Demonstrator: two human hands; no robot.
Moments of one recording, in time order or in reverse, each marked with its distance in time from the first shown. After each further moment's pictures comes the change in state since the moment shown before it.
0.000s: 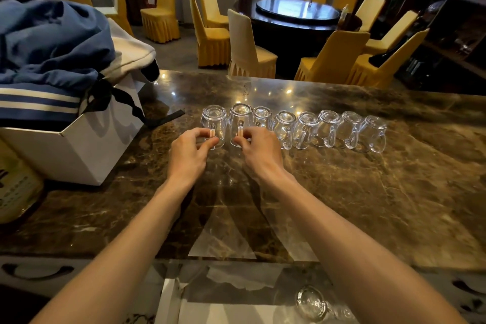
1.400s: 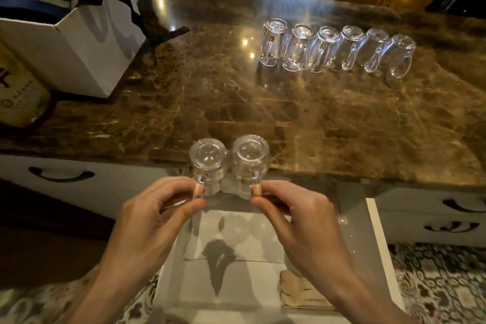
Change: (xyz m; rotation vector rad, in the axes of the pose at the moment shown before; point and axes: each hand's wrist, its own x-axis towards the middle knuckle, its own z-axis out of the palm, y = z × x) left_hand -0.227 0.002 -0.107 -0.186 -0.313 -0.117; right_hand -0.246 0.026 -0.040 0.162 -0.146 -0.212
